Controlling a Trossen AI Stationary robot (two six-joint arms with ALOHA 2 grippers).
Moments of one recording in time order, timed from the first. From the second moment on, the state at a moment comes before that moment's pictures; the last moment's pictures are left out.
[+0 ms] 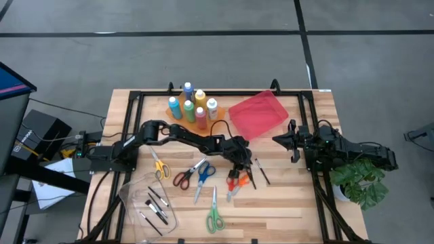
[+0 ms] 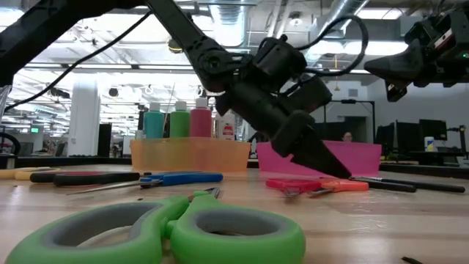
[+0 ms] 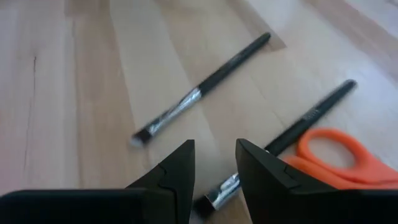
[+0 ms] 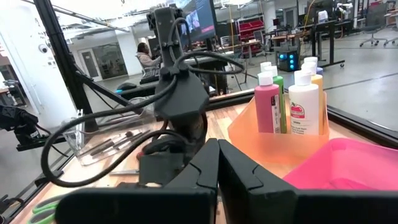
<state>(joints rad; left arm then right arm) 0.01 2.33 1.50 0.19 0.25 0.26 -0.17 0.00 0.00 0.03 -0.07 0.19</state>
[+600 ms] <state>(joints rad) 0.01 2.26 1.49 0.04 0.21 0.21 -0.17 0.00 0.00 0.03 -0.07 0.19</state>
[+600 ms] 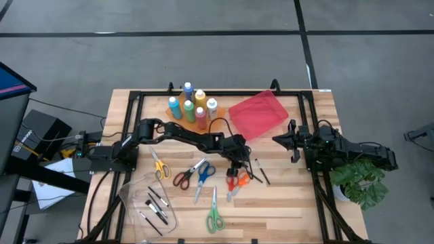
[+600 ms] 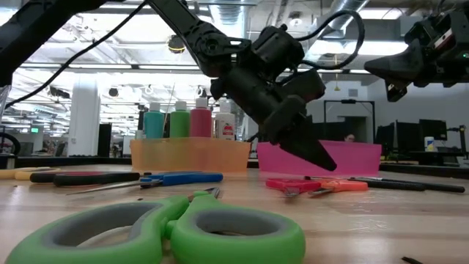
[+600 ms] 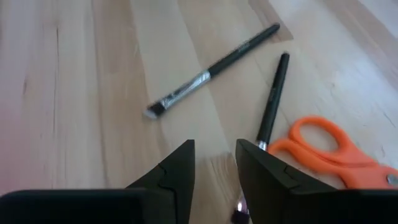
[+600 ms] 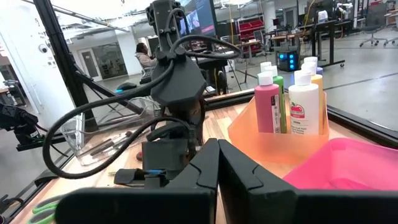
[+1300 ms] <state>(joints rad) 0.01 2.03 1.01 0.64 0.28 0.32 -0.17 0.00 0.00 0.03 -0.07 0.19</state>
